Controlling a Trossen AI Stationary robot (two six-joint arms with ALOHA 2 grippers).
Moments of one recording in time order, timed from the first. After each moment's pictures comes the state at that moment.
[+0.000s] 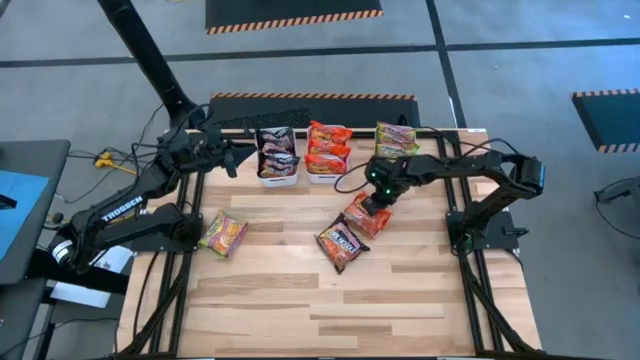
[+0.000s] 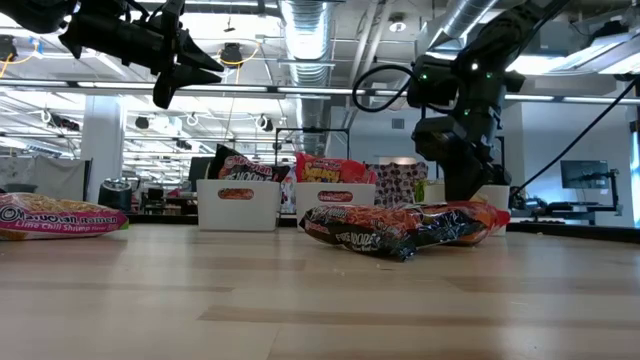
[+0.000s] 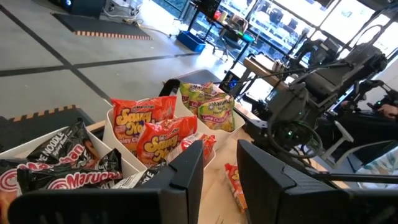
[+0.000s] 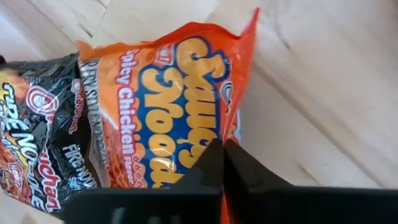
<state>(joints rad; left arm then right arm) 0.80 0.71 0.51 0.14 0.35 -0.48 -0.36 1.53 0.84 -0.54 -0.20 0.58</state>
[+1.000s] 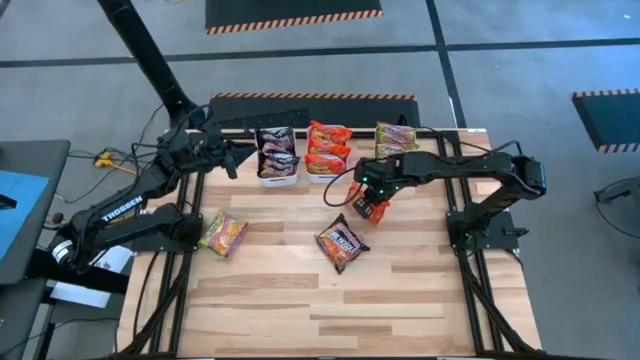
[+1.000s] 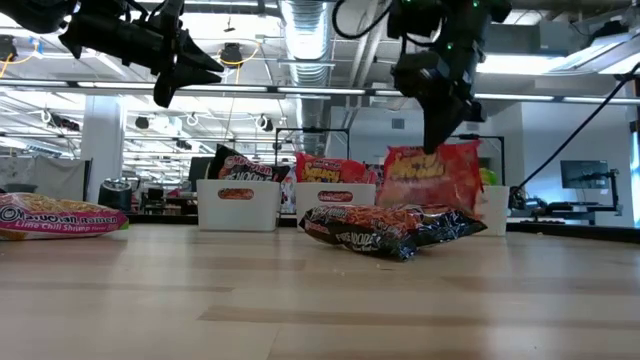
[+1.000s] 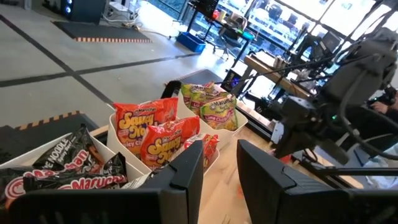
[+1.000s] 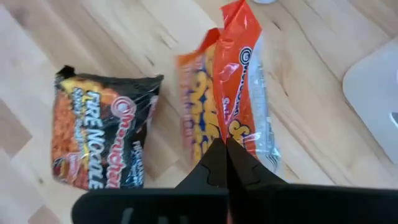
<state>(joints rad) 0.80 0.71 0.51 0.14 0.35 -0.43 -0.18 1.52 1.17 -0.85 0.03 0.58</state>
